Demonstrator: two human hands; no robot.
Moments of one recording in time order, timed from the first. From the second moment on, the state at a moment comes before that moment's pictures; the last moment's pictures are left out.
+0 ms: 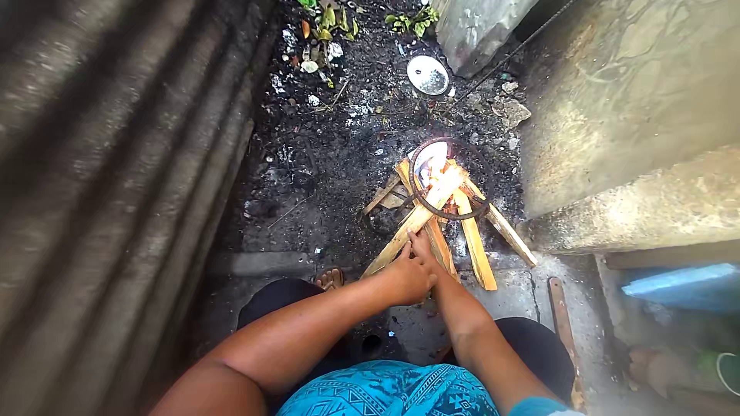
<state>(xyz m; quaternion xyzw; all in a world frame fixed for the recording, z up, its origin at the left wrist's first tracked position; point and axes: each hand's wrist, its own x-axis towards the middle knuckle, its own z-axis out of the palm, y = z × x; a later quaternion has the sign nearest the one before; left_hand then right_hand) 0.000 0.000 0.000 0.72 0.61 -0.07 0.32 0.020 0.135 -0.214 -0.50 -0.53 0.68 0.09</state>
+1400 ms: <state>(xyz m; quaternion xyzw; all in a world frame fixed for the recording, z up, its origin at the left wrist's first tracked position) 0.010 0.028 -0.006 0.69 0.60 -0.17 0.36 0.065 0.134 -0.226 -0.47 -0.42 0.75 0.21</state>
